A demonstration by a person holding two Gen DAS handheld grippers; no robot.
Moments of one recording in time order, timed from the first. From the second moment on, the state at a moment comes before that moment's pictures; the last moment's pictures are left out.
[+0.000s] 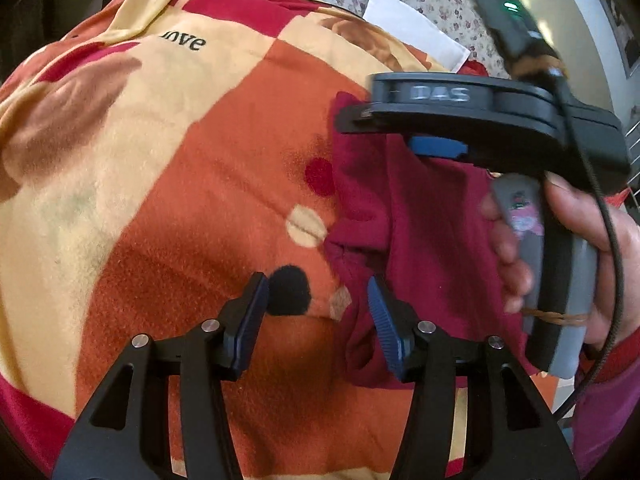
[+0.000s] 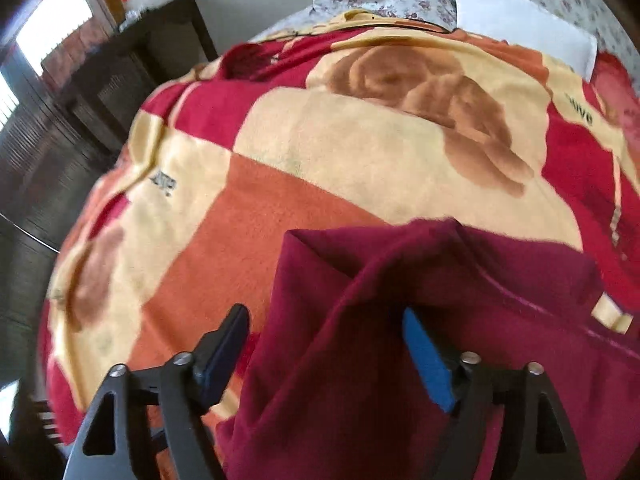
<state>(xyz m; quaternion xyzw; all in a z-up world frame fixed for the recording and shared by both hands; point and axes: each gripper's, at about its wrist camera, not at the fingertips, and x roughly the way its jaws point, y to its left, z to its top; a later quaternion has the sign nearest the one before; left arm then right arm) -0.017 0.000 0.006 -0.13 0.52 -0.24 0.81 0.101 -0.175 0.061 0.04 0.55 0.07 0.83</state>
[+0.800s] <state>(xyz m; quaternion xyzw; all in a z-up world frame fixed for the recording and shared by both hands) -0.025 -0.001 0.036 -0.16 0.47 -0.36 0.79 0.085 -0.217 0.067 0.09 0.51 0.11 0.85</state>
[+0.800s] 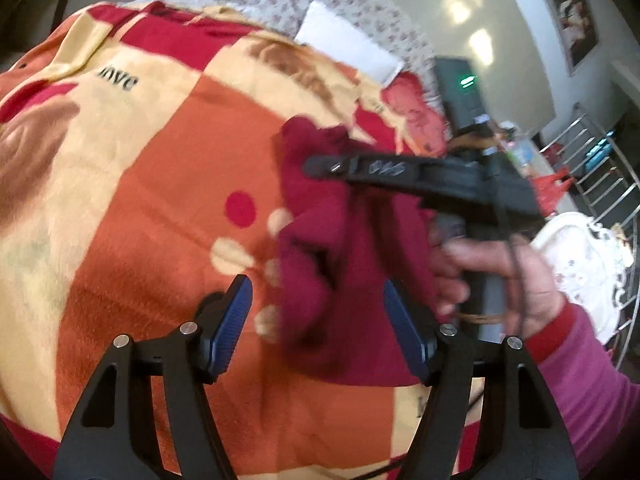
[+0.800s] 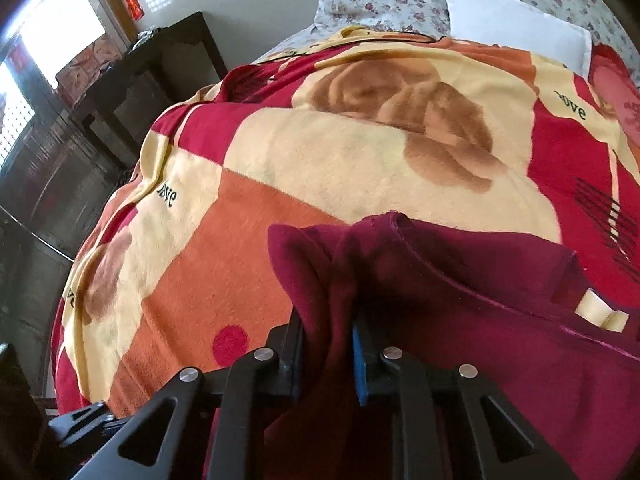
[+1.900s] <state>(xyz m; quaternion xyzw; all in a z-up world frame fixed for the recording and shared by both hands) -0.007 -0.063 -0.013 -0.10 0.49 -0.29 0.82 0.070 -0.231 0.074 0.11 0.50 0.13 0.85</state>
